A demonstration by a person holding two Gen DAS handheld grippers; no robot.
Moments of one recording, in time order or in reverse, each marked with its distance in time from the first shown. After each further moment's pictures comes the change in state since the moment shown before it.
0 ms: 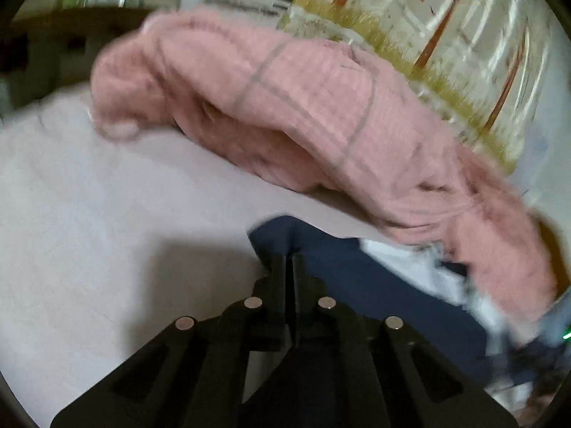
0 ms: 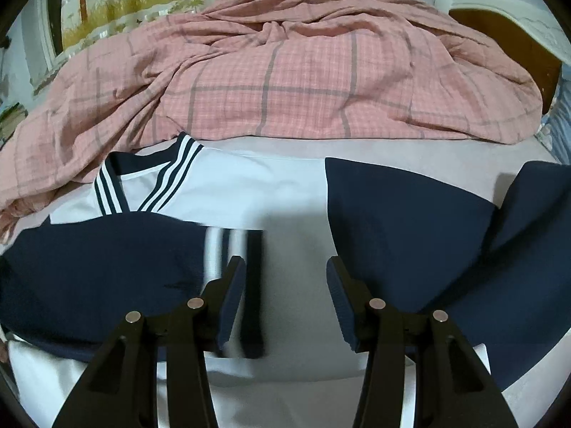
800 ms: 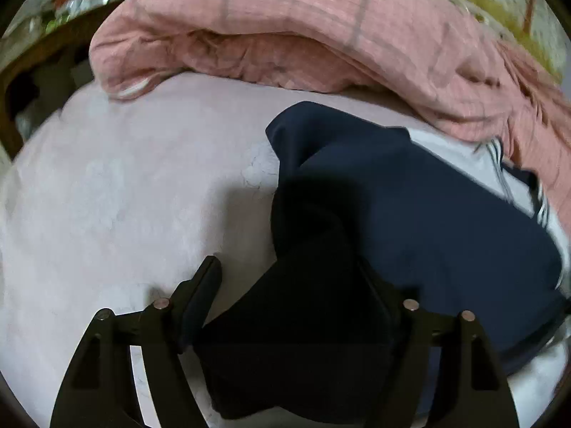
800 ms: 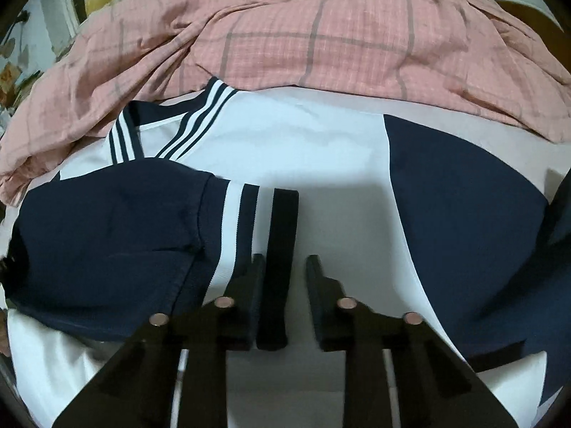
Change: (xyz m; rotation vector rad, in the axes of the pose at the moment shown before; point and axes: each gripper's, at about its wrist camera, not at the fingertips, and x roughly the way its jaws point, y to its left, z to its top) left arm 0.024 -0.022 -0.040 0.167 0.251 0.272; right arm 0.043 0.014 -0.016 -0.067 0.121 0.128
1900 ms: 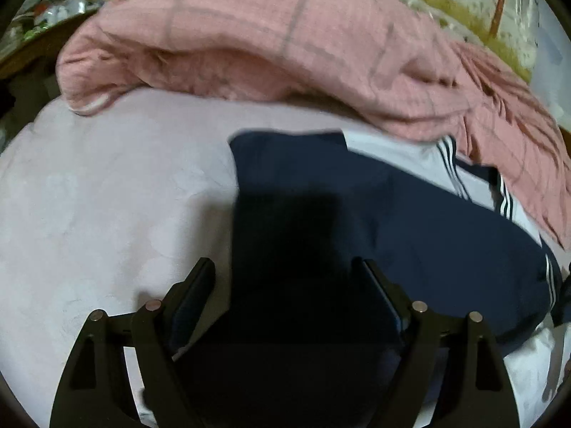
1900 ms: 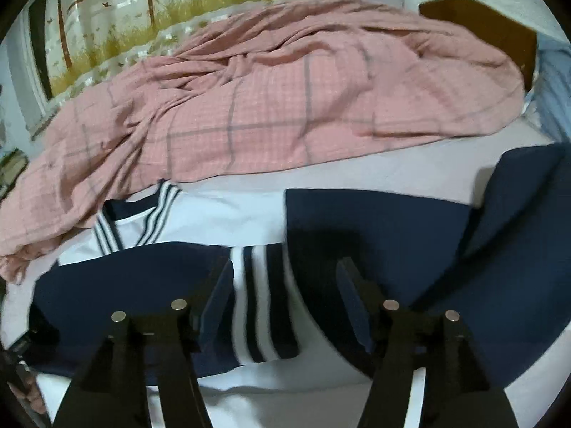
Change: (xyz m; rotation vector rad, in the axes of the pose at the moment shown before) left arm -0.019 -0.033 -0.001 0.010 -0.073 -0.139; right arm -0.073 -0.057 0.015 0.198 -0.203 -0.111
